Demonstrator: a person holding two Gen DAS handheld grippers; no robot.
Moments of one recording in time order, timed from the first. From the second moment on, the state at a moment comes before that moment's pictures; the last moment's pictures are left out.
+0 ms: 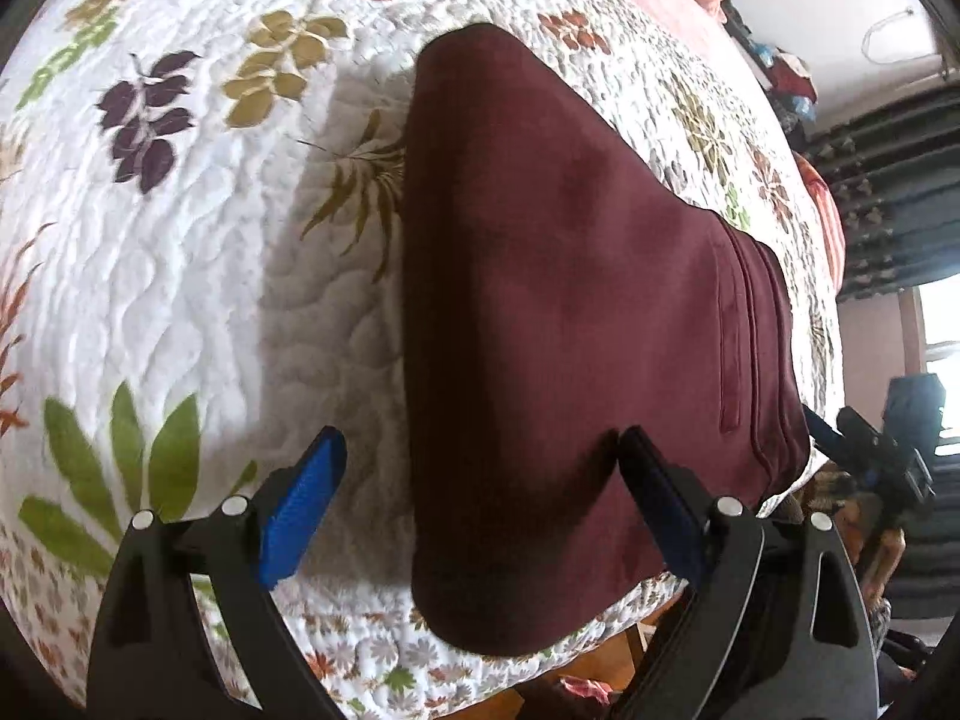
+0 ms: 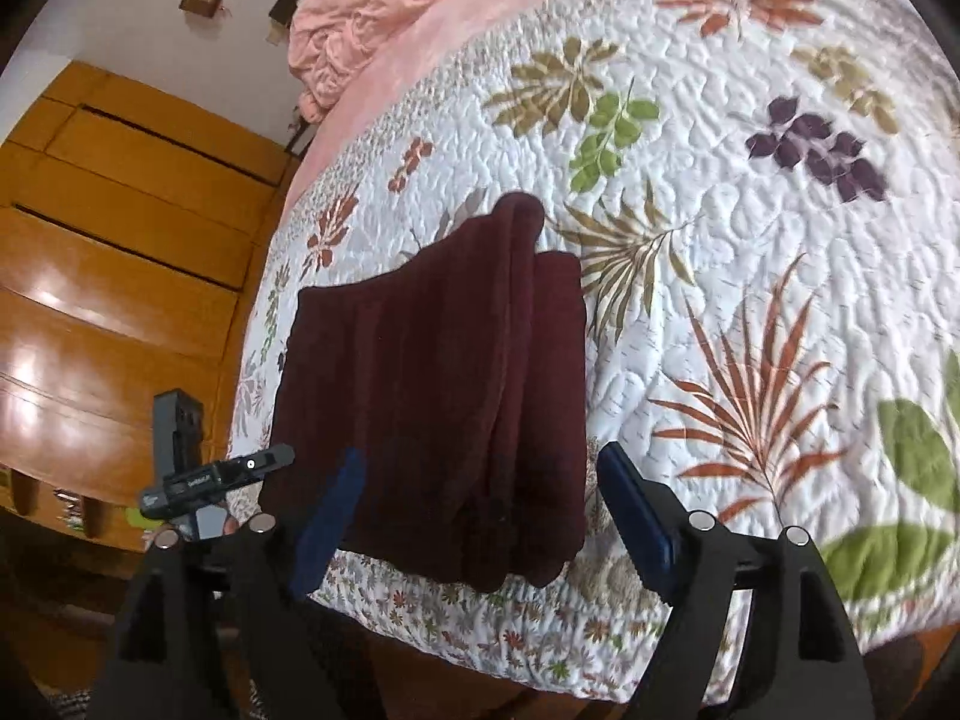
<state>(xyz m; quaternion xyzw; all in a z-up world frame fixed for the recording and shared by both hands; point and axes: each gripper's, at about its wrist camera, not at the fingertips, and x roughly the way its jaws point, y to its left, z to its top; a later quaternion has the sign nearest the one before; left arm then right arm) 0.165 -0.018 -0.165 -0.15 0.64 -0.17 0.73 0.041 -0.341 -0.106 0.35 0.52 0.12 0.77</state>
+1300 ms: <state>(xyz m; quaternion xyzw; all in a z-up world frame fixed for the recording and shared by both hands) 0.185 -0.037 -0.156 -0.25 0.57 -0.26 0.73 0.088 -0.310 -0.087 0.32 0.50 0.16 0.79</state>
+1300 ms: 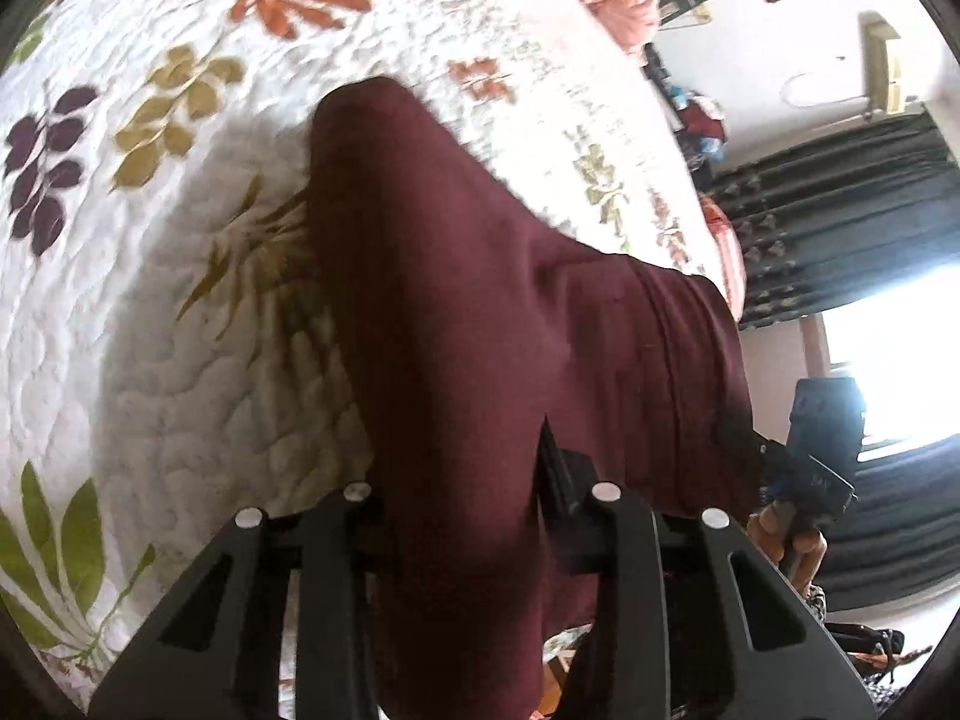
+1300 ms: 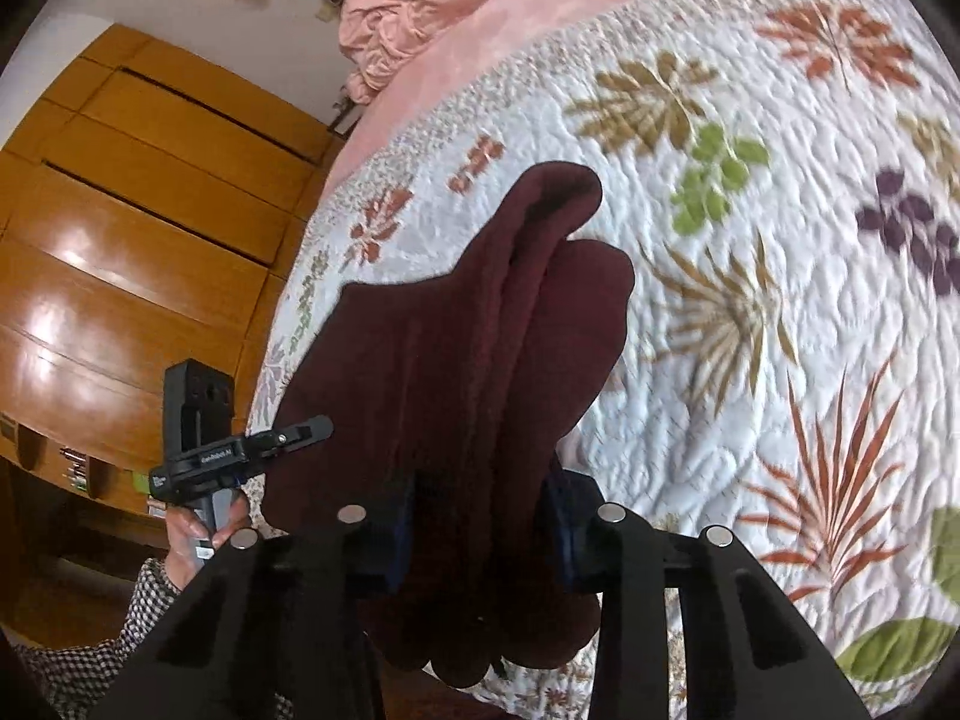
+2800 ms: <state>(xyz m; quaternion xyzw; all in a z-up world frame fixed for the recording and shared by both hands) 0.230 -0.086 -0.116 -0.10 0.47 -0.13 0.87 0.153 -0.332 -0.091 0.29 0.45 0.11 0.84</state>
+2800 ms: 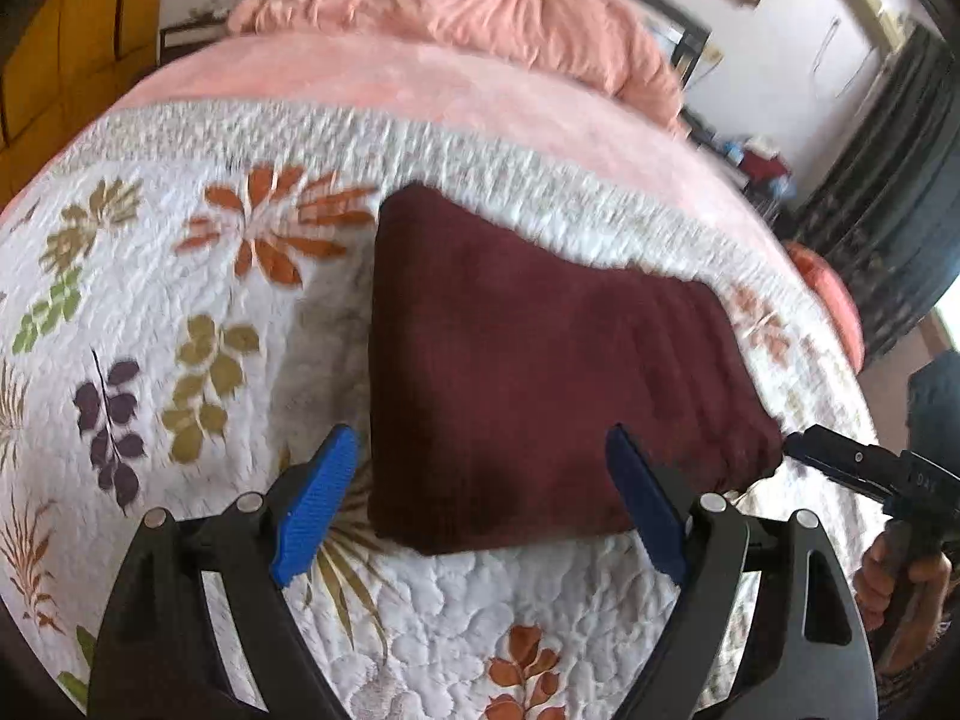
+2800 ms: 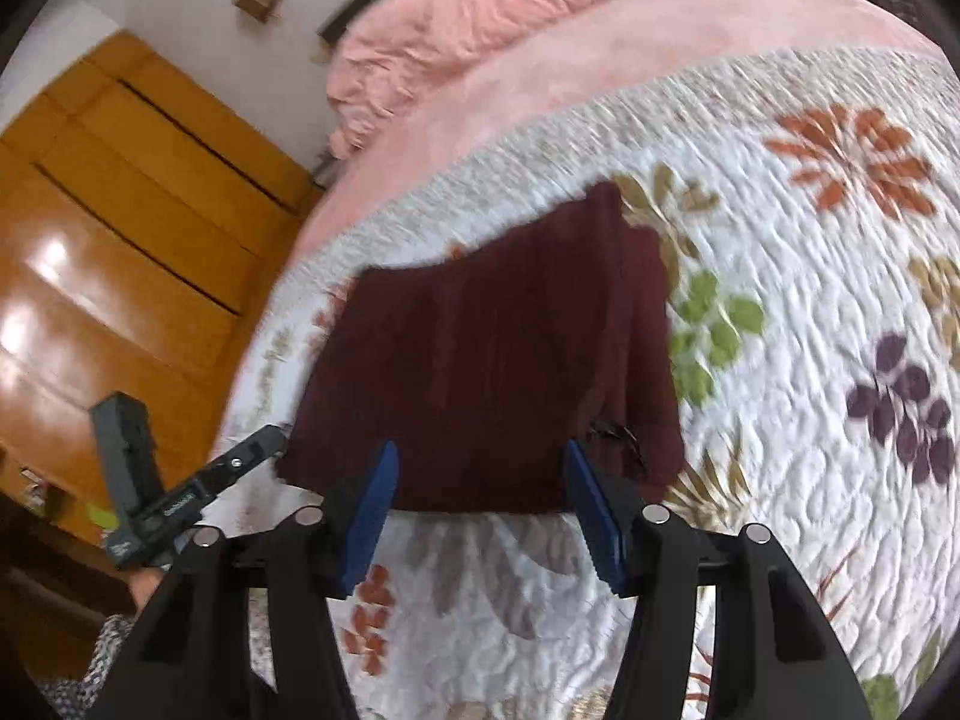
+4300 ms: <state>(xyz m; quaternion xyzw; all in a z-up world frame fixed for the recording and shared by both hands) 0.070 -0.087 0.000 0.00 0.42 -0.07 0.90 0.030 -0.255 0.009 0.15 0.46 -0.03 0.88</state>
